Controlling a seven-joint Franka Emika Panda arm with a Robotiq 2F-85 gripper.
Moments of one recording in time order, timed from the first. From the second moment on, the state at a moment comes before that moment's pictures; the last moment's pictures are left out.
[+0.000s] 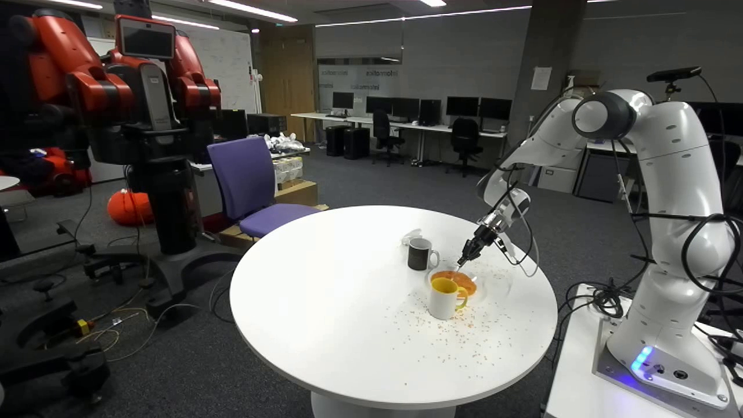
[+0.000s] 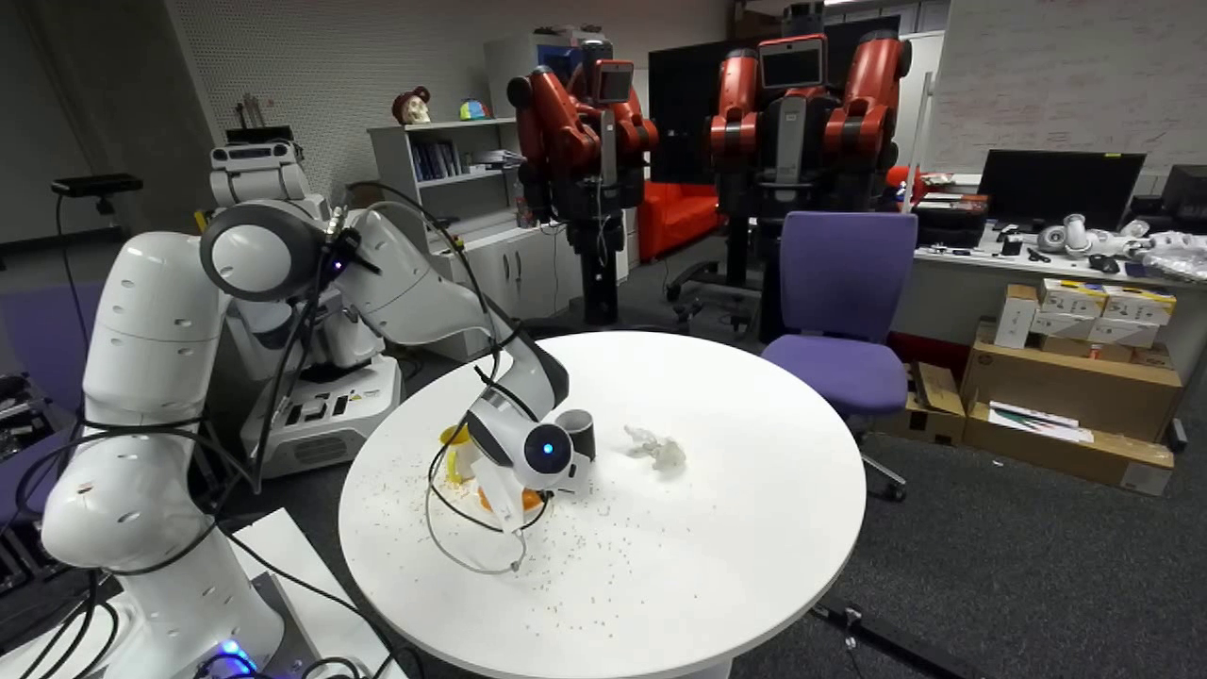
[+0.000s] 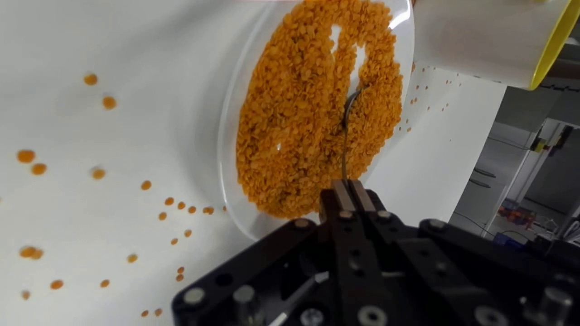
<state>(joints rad) -0.27 0.48 -0.14 -2.23 1.28 2.24 -1.27</state>
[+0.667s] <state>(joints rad) -0.27 0.48 -0.14 -2.24 1.40 2.24 -1.45</state>
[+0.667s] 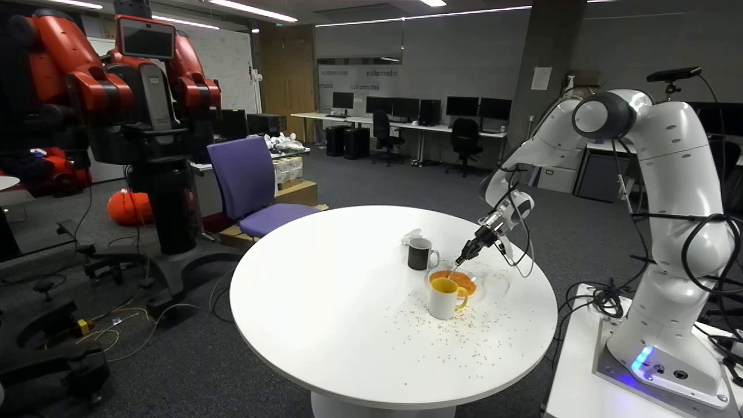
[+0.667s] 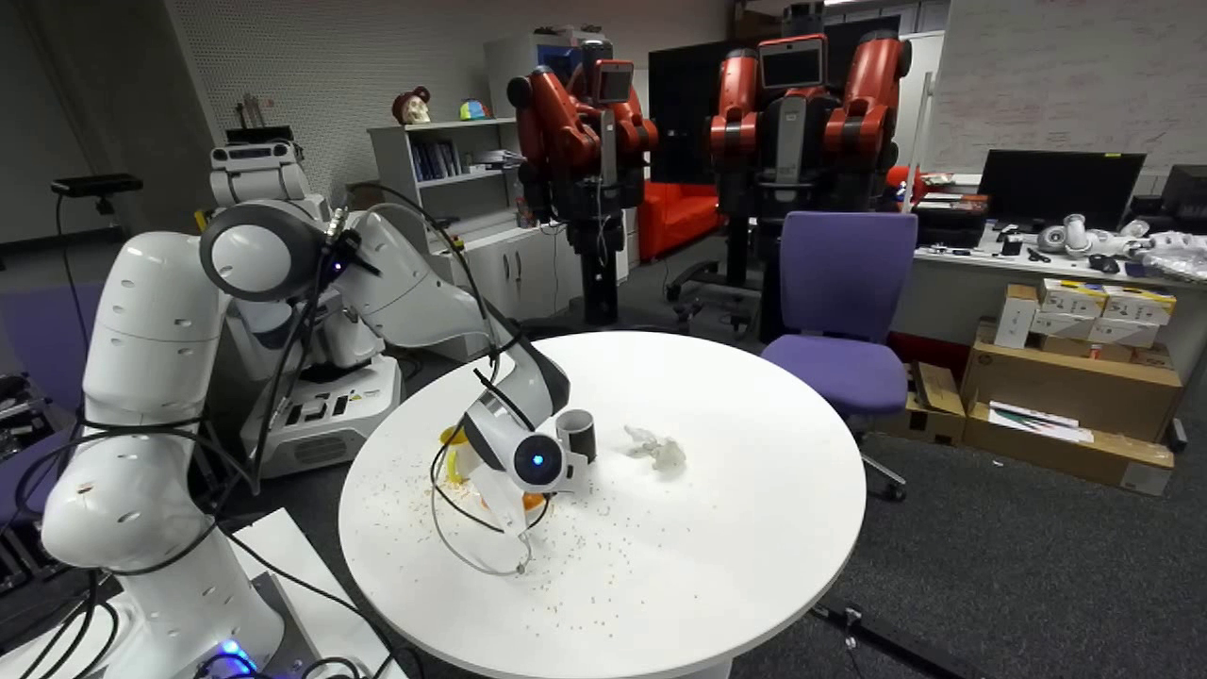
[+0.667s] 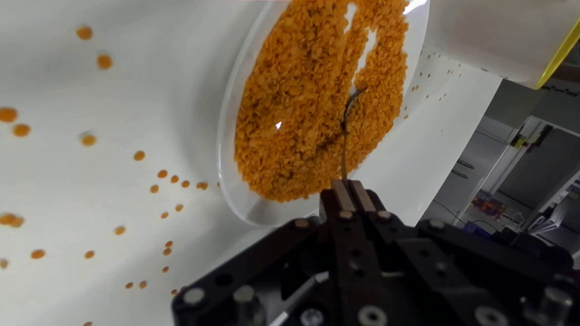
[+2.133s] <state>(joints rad) -0.27 0.45 -0.17 -2.27 1.42 2.24 -1.55</state>
